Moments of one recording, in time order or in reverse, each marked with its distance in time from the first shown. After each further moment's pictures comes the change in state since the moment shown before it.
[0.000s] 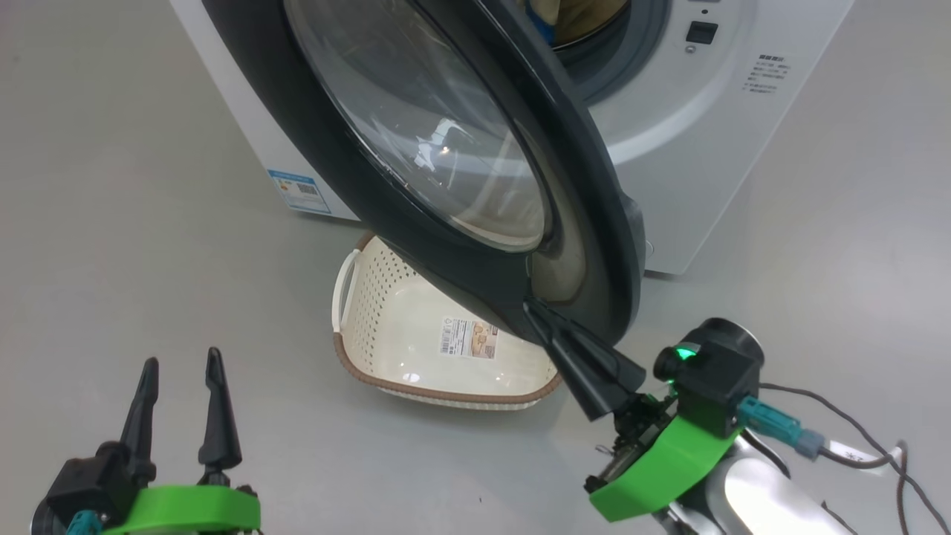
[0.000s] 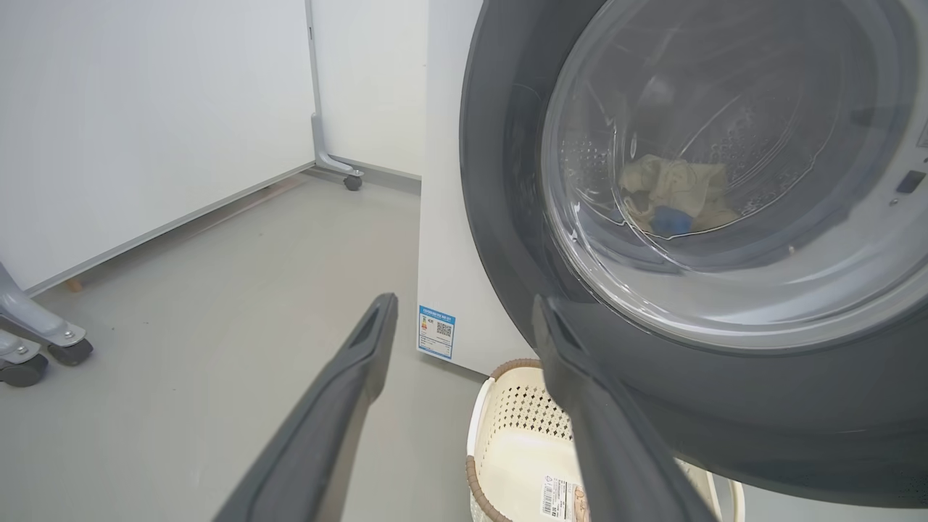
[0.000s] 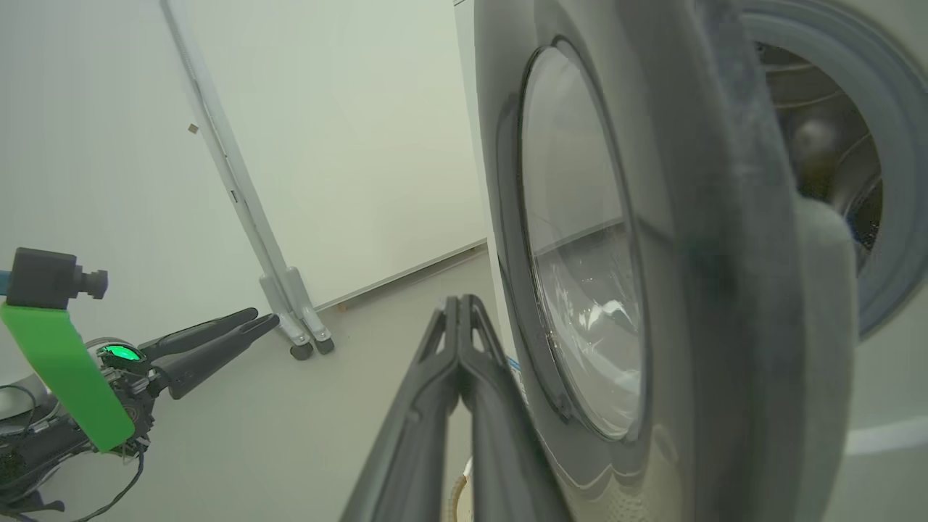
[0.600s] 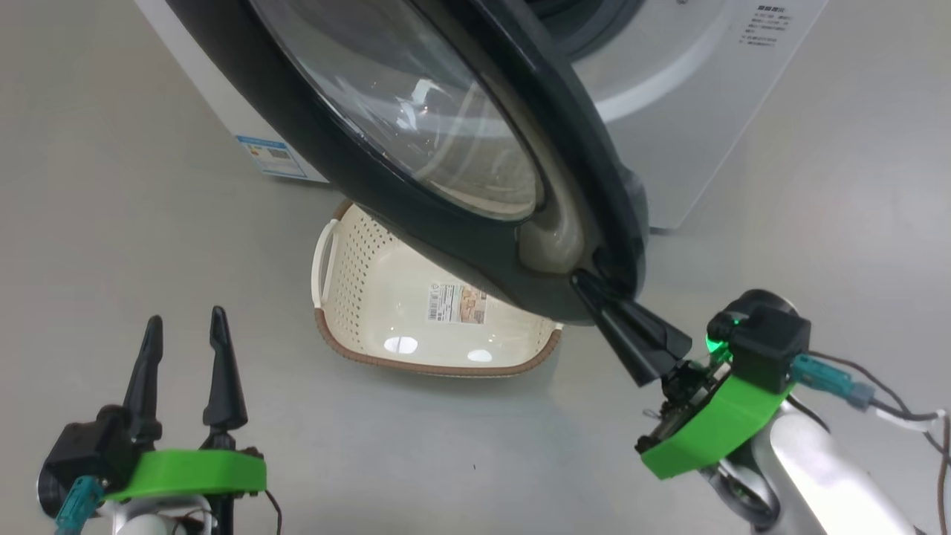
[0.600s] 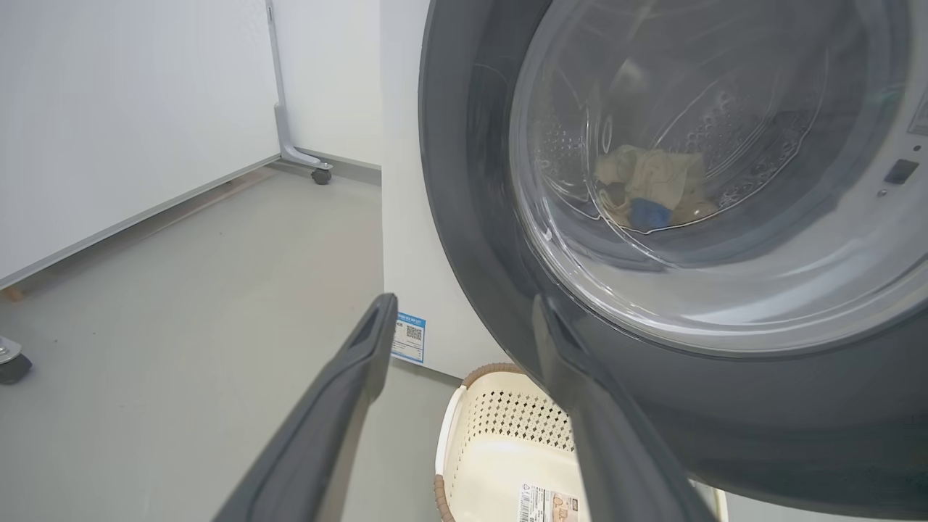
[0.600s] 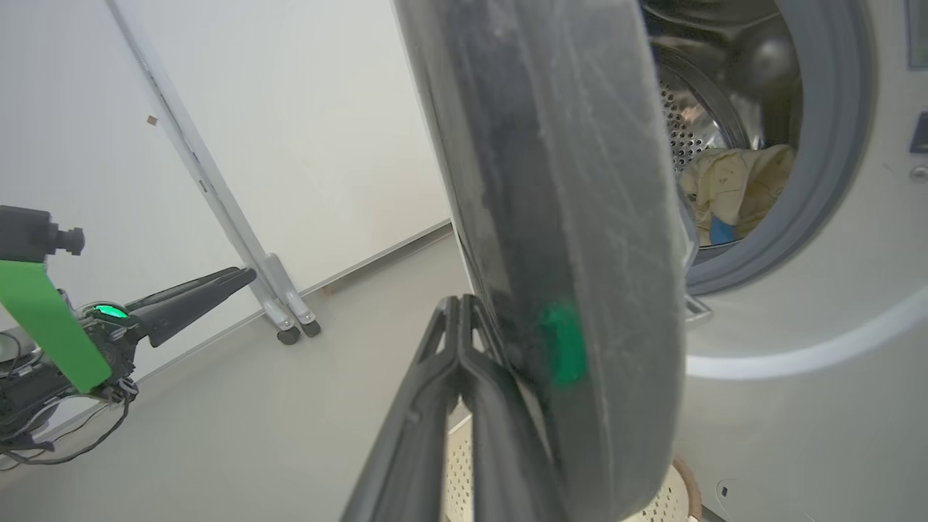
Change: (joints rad) left arm -0.080 -0.058 0.046 0.025 0.040 -0.071 0.000; right arm -0.003 -0.007 -0.154 0.133 0.017 0.000 -0.056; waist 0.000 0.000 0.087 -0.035
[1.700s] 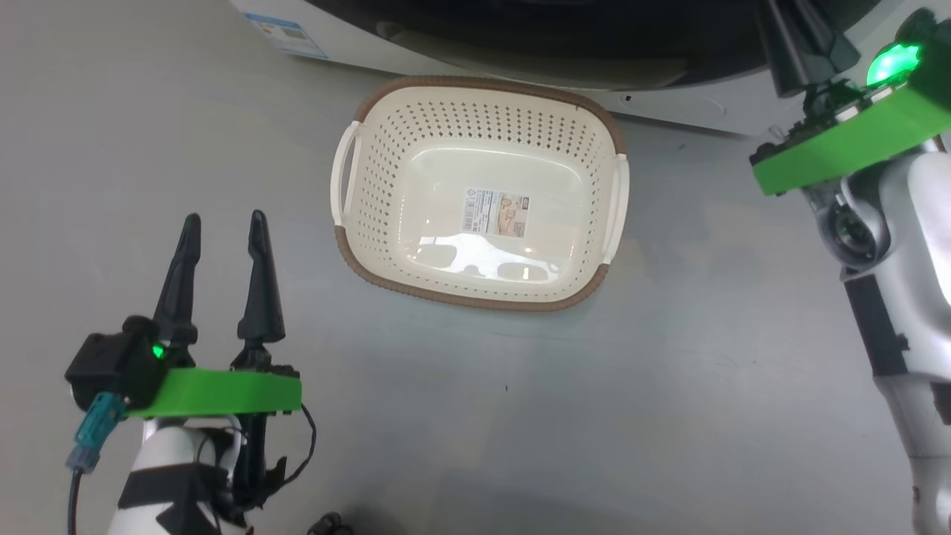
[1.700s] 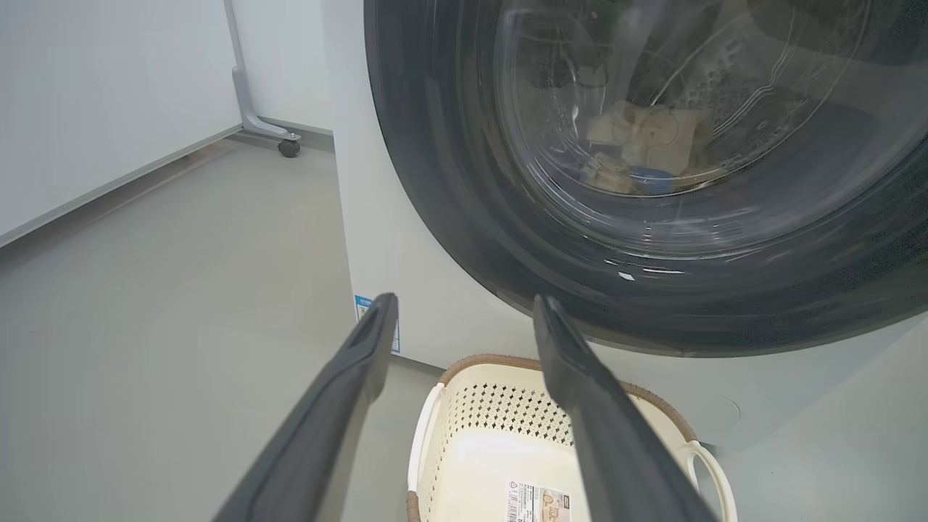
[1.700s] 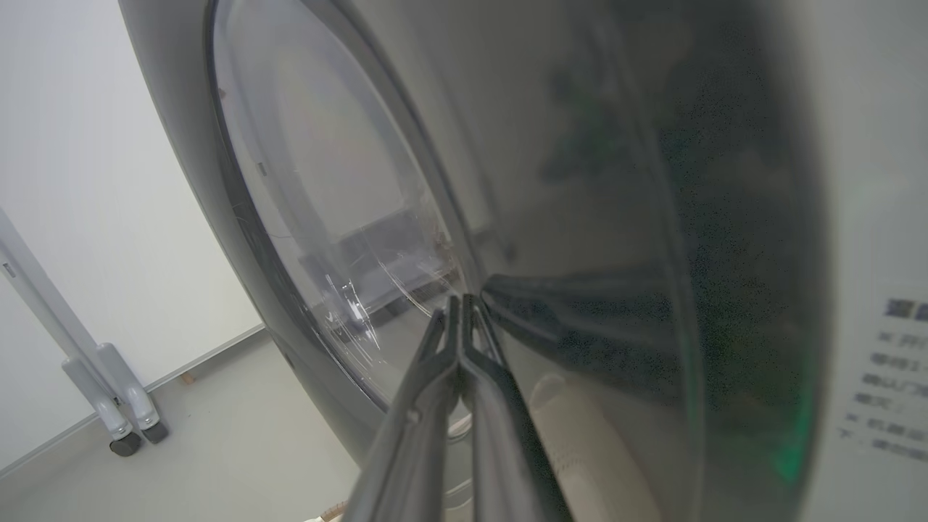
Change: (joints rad) left arm -0.196 -0.031 -0.068 0.013 -0.012 -0.032 0.000; right arm -0.543 -0.031 -0.209 0.337 0.039 0.000 -0.049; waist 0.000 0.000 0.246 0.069
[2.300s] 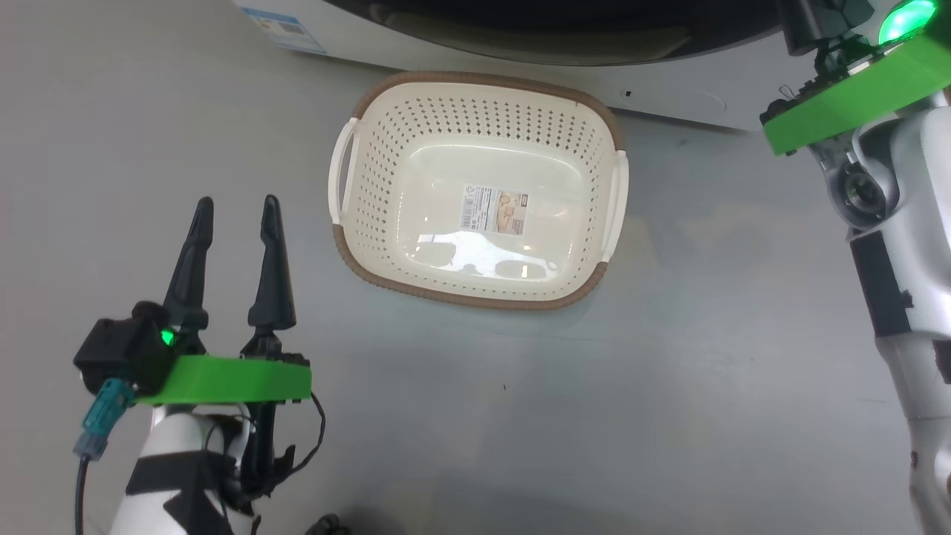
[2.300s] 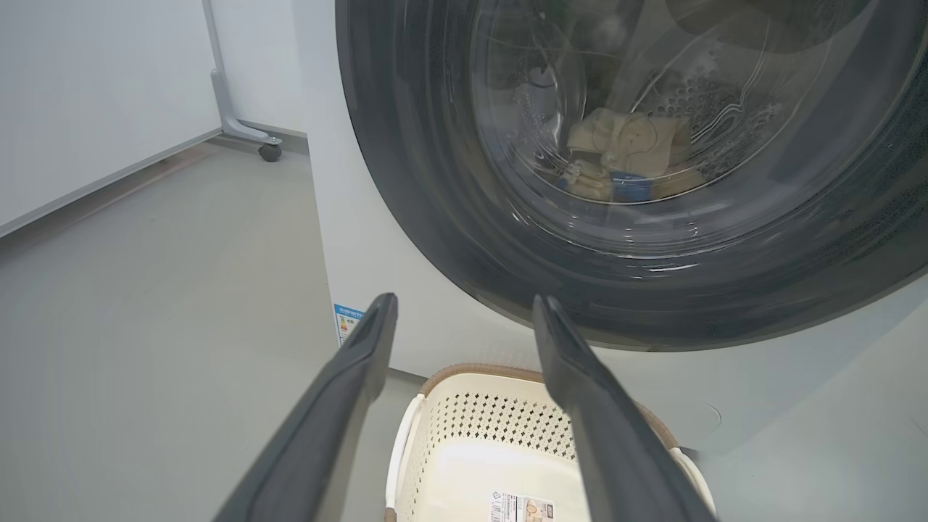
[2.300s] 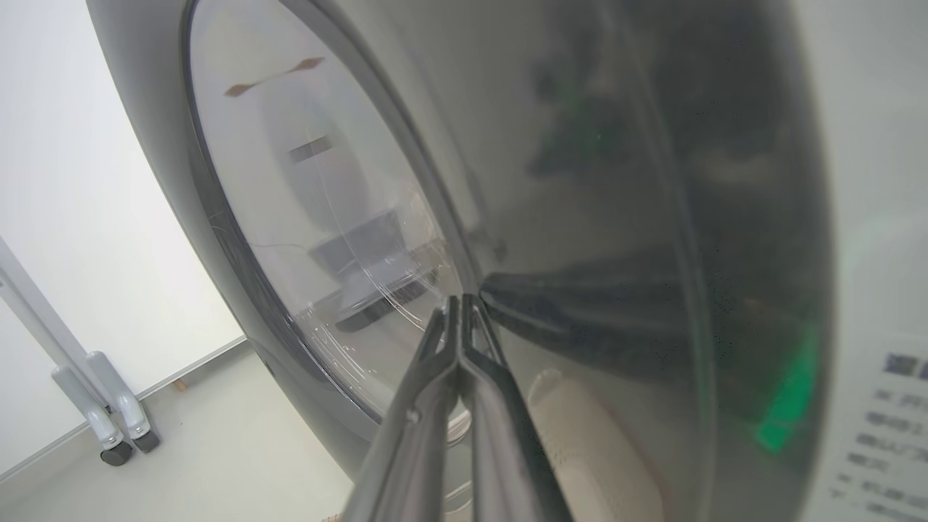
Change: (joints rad) left arm -0.035 -0.002 -0.028 0.004 -0.008 0.005 0.000; right arm -0.114 0.016 -0.022 0.137 -0.004 0.012 -0.013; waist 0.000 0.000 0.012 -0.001
